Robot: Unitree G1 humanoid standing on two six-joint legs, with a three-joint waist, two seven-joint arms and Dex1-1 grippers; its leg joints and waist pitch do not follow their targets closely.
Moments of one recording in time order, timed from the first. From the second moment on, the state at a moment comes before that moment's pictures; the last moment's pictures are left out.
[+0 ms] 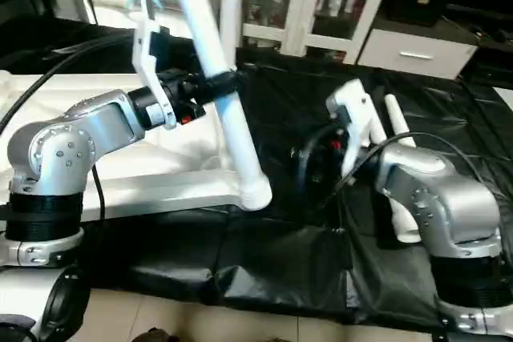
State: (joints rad) left arm -0.76 0.19 0.07 0.00 -0.64 0.94 -0.55; right arm -0.43 -0.58 -0.03 -0.15 0.61 0.84 0.89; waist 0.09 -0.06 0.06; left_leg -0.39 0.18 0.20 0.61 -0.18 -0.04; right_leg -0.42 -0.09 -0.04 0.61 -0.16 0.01
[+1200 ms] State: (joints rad) left arm -0.80 0.28 -0.12 -0.07 -0.65 0.91 -0.81; right arm -0.39 -0.66 0.18 -0.15 0.54 0.82 1.04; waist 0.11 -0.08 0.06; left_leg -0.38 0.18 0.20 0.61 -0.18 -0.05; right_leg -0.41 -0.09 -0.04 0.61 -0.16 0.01
